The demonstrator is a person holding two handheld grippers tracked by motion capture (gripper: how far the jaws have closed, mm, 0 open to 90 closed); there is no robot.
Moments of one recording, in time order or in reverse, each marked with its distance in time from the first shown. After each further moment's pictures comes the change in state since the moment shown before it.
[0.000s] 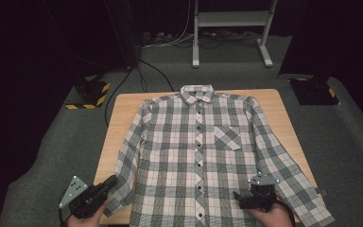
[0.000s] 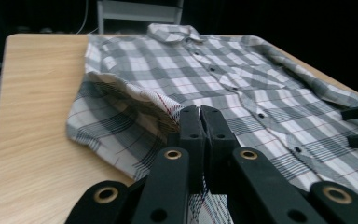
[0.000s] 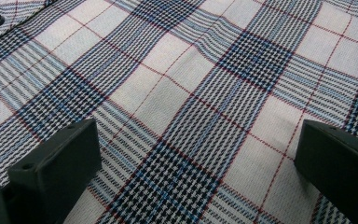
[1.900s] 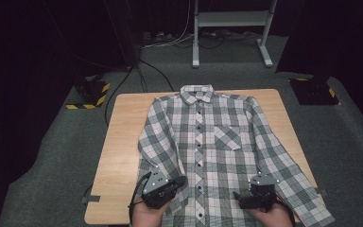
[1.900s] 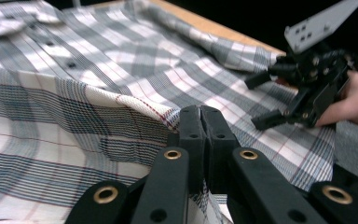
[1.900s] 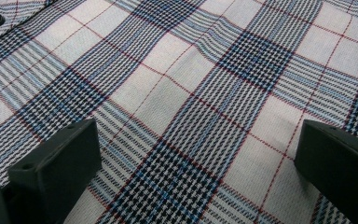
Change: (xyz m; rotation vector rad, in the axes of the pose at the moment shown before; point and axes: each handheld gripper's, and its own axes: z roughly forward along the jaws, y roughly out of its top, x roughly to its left) left arm -0.128 0.009 0.120 0.160 -0.298 0.206; right arm 0.000 0.000 0.000 0.000 0.001 -0.001
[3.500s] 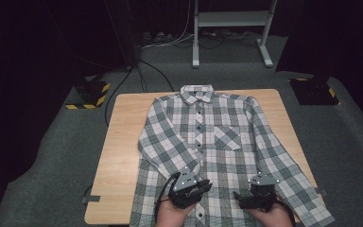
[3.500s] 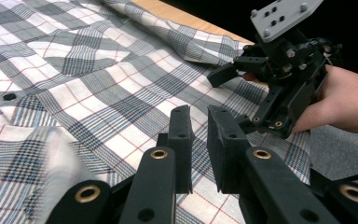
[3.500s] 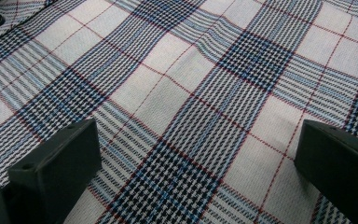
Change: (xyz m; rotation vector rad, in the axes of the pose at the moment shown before) left arm -0.030 0.002 0.063 0.038 -0.128 0.008; right arm 0.000 0.000 0.000 0.000 0.000 0.000
